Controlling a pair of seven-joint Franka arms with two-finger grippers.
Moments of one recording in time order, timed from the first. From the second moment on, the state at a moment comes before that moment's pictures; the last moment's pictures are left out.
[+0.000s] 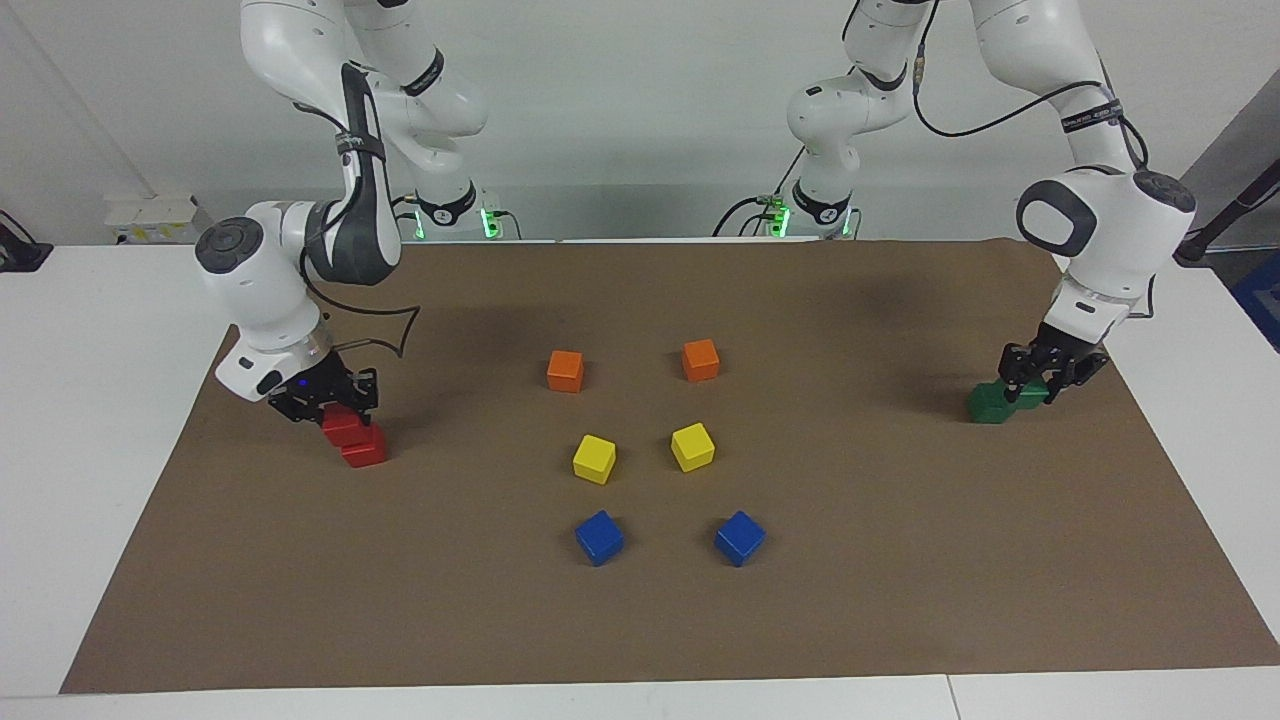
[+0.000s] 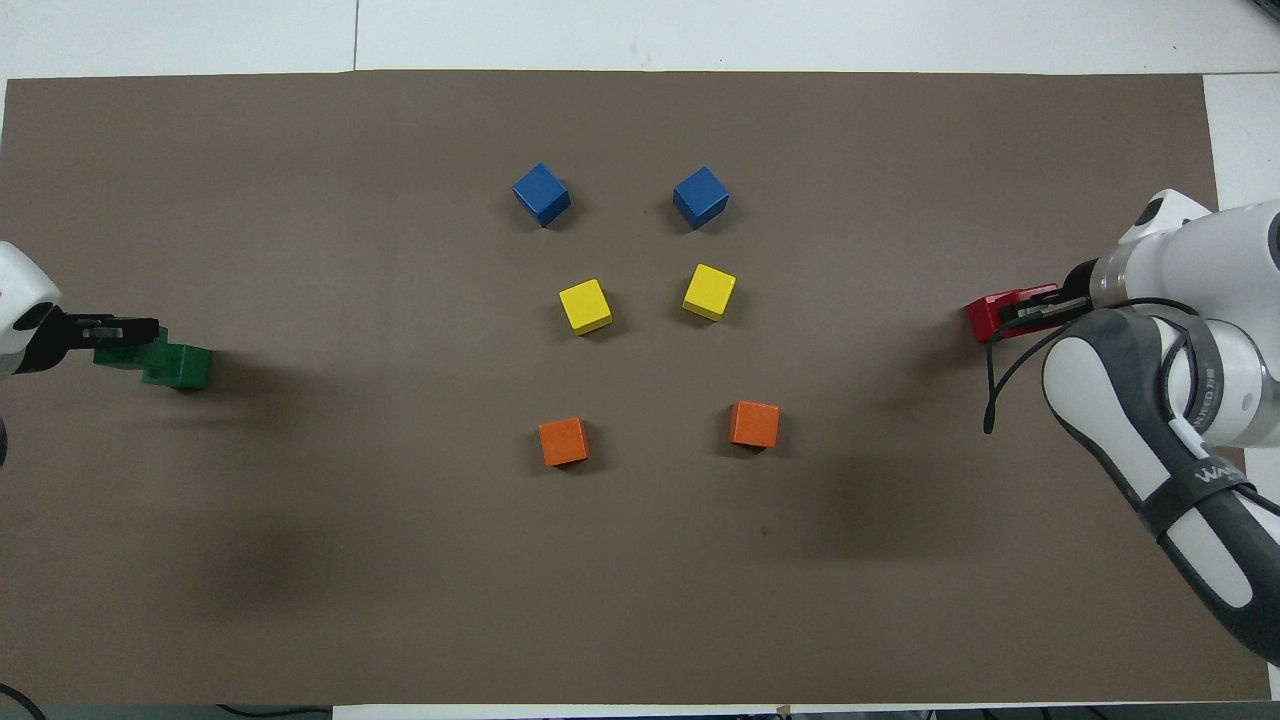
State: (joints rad) left arm 0.24 0.09 -0.02 -2.13 -0.14 2.43 0.44; right arm -0.15 0.17 0.07 -2.07 -0.01 2.30 -0.26
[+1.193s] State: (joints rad) left arm 0.23 0.09 -0.02 -2.19 -0.14 2.48 0.45; right arm -0.15 0.17 0.07 -2.09 -0.01 2.33 -0.26
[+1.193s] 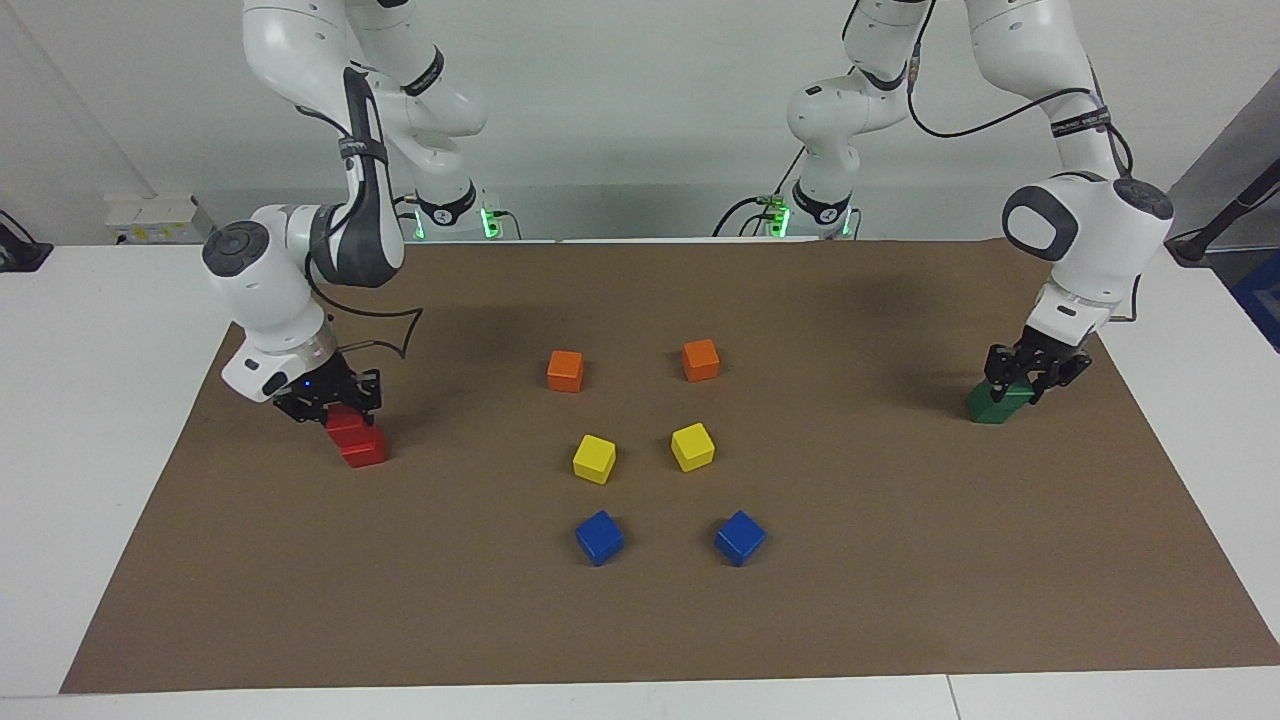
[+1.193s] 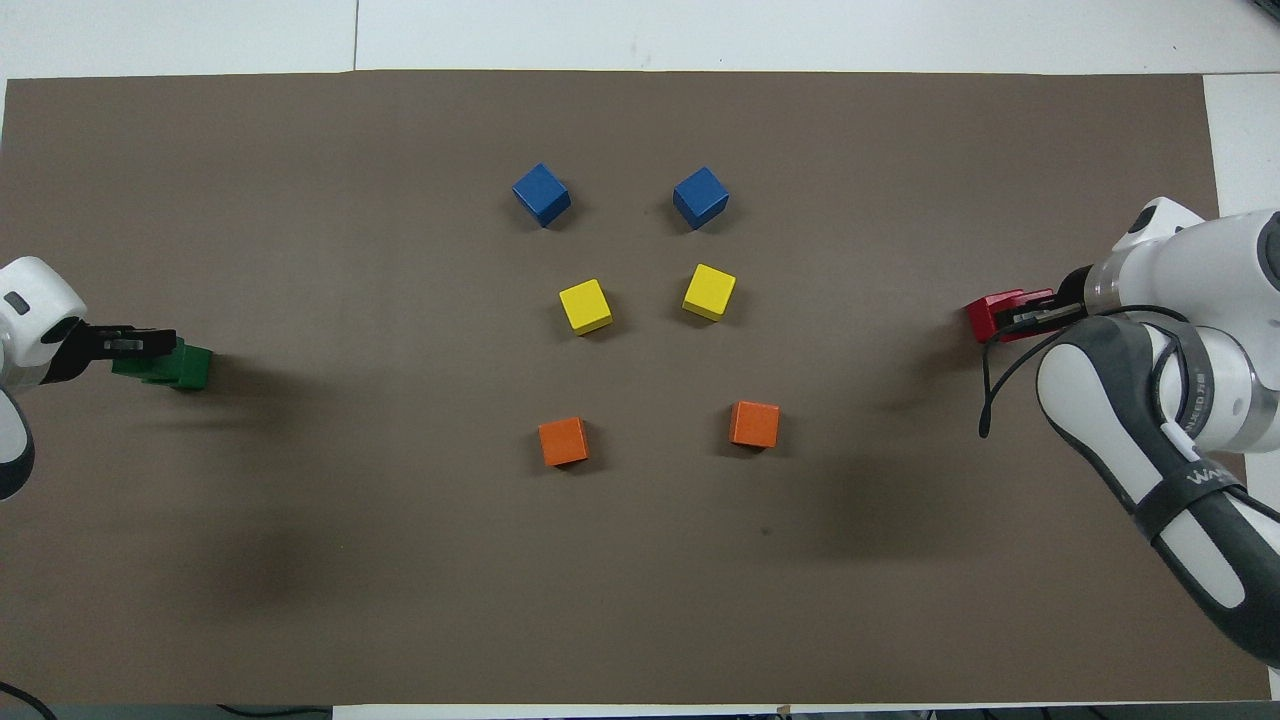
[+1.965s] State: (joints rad) left arm 0.23 0.08 -0.02 -2.21 -0.14 2.52 0.53; right arm -0.15 0.17 0.07 -2.09 -0.01 2.34 -0.26
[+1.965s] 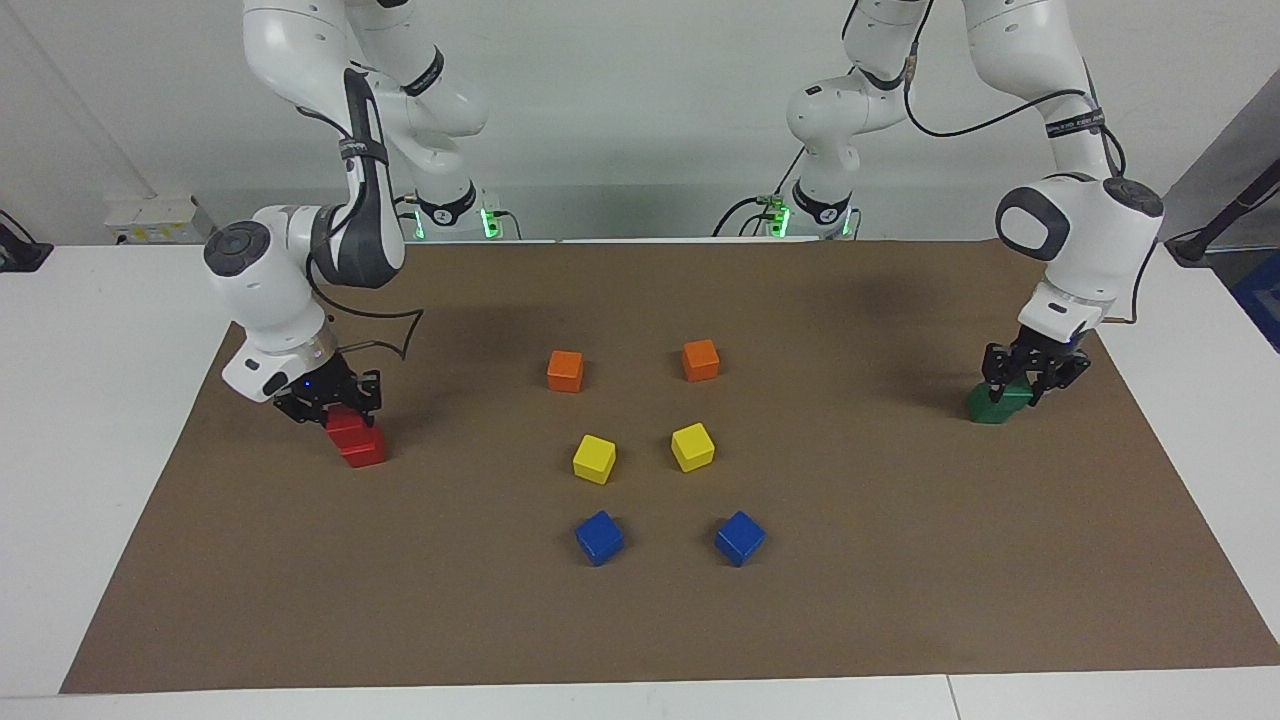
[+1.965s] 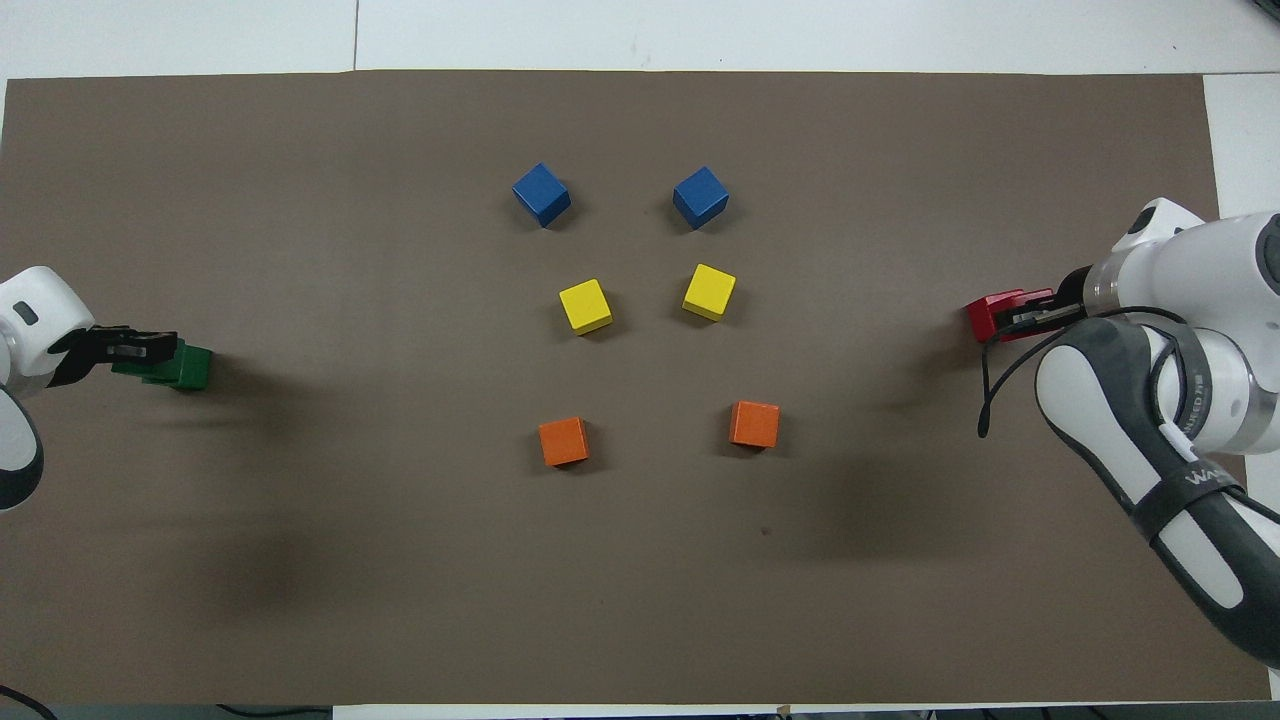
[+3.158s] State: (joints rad) left arm 0.22 0.07 -0.02 -1.96 -0.14 2.23 0.50; right arm -0.15 0.17 0.07 -2.08 -0.01 2.35 -0.26
